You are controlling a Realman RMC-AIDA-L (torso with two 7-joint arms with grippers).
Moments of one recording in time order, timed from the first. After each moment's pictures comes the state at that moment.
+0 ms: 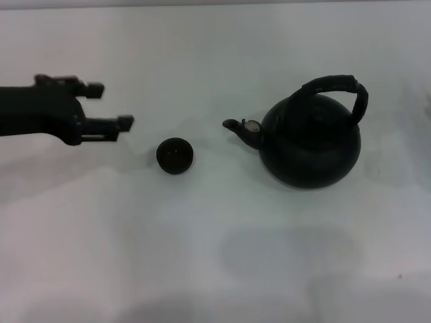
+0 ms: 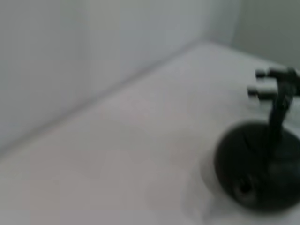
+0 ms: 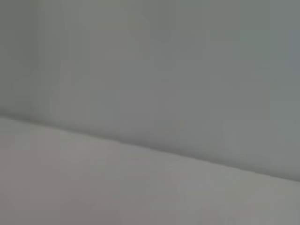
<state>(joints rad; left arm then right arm) -0.15 -2.08 1.18 1.51 -1.14 -1.42 1.18 0.40 2.01 0.29 -0.03 1.24 0.95 -2.90</state>
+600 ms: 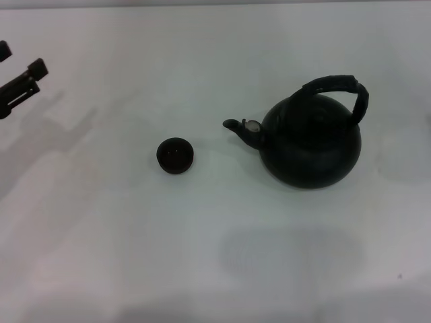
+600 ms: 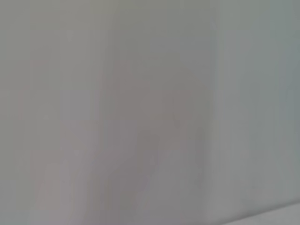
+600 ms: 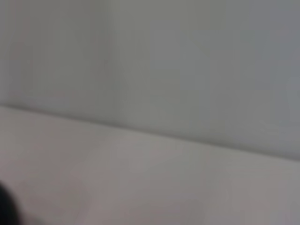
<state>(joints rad) -0.17 -2.07 0.80 0.72 -1.73 -1.36 2.01 0.31 2.01 -0.34 -0.65 1.12 1.27 -1.95</state>
